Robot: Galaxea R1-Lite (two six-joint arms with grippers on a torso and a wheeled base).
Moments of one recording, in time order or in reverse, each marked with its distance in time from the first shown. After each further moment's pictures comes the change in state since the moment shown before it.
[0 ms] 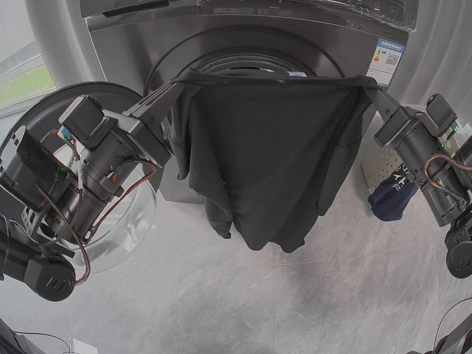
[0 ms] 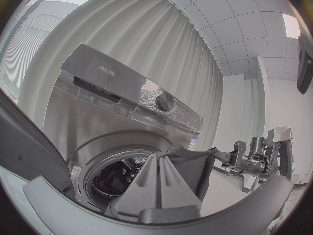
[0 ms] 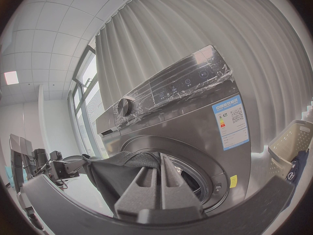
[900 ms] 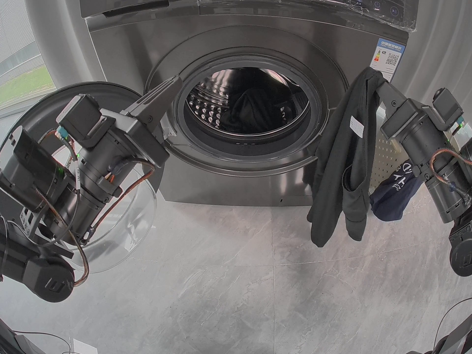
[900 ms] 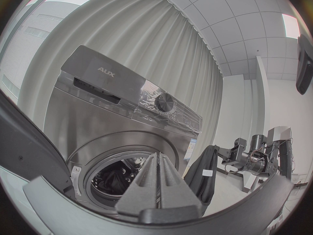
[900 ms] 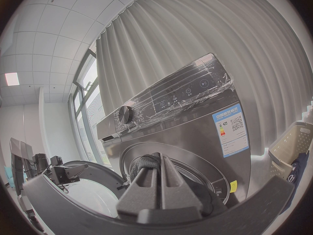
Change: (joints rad) left arm -0.003 -0.009 0.004 -0.003 -0.001 0.003; right arm 0.002 -0.020 -0.015 -0.001 -0.001 0.001
